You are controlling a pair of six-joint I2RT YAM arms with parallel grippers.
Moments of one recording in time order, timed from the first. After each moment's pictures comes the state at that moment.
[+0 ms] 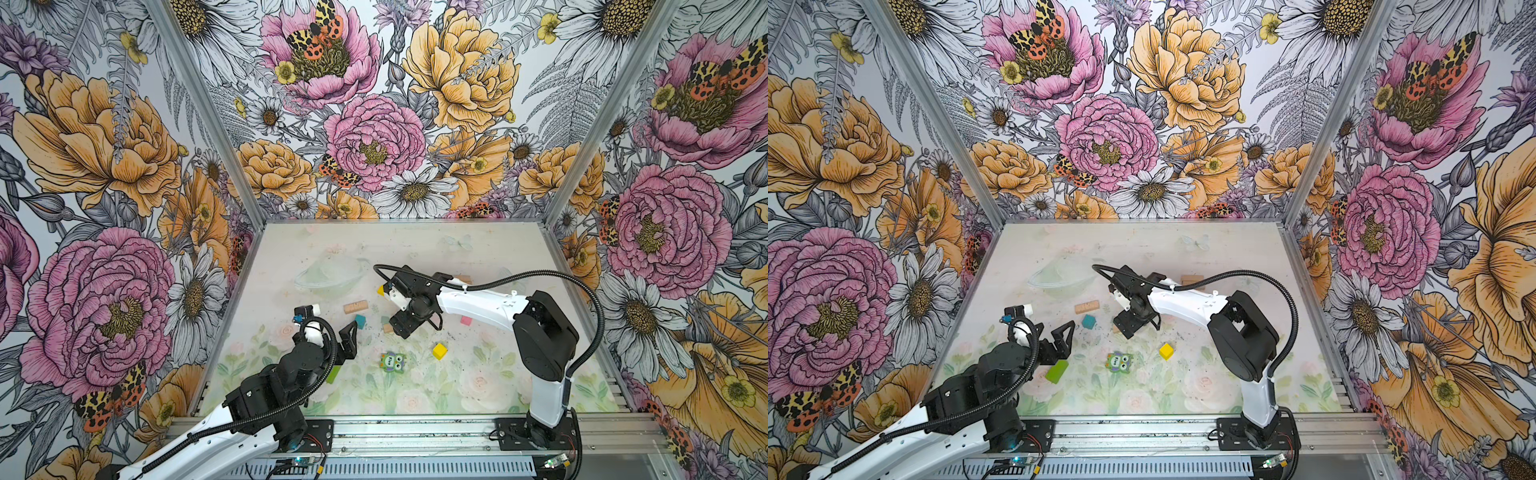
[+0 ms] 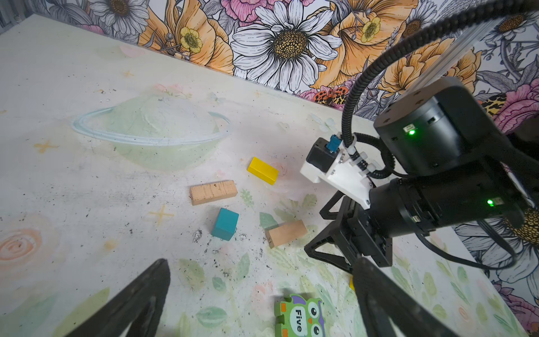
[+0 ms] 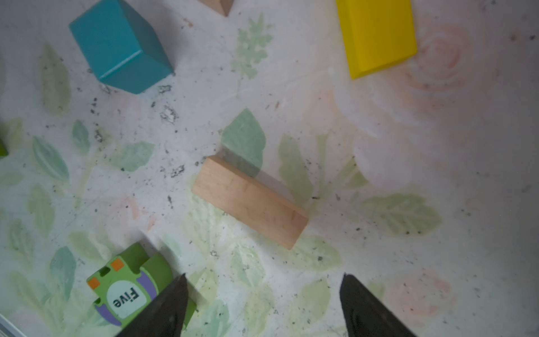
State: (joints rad) left arm -0.96 0.38 0.48 -0.53 -0.61 -0.68; right arm 0.82 1.91 1.42 -0.79 -0.10 0.03
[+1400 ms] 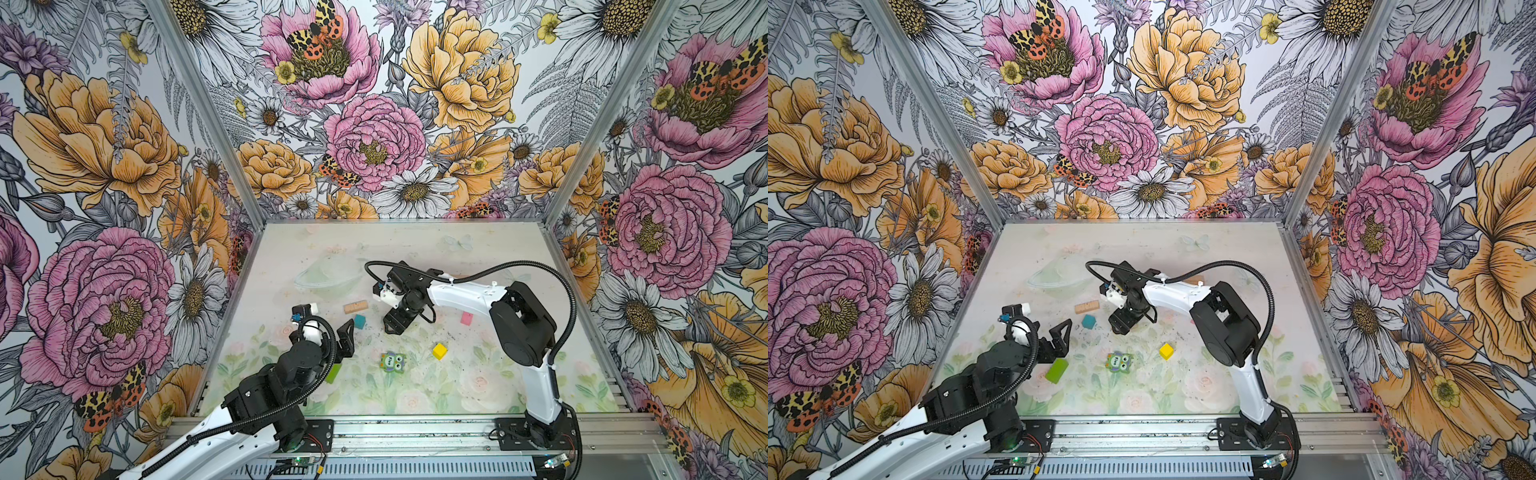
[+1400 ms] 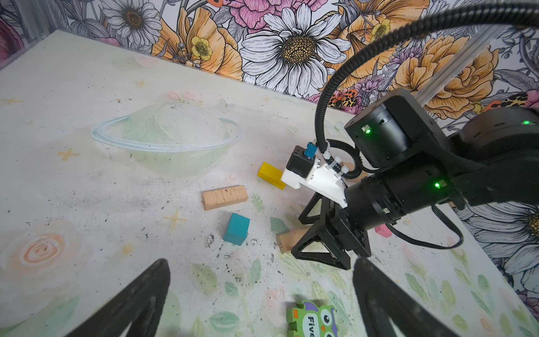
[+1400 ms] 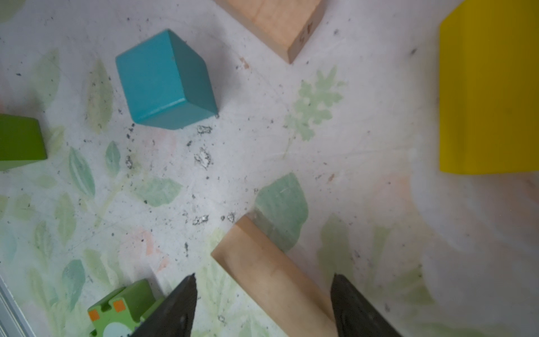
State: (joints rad) left arm -0.93 0.38 0.49 -0.54 -0.61 -0.64; right arm 0.76 2.07 1.51 -0.72 -0.30 -0.13
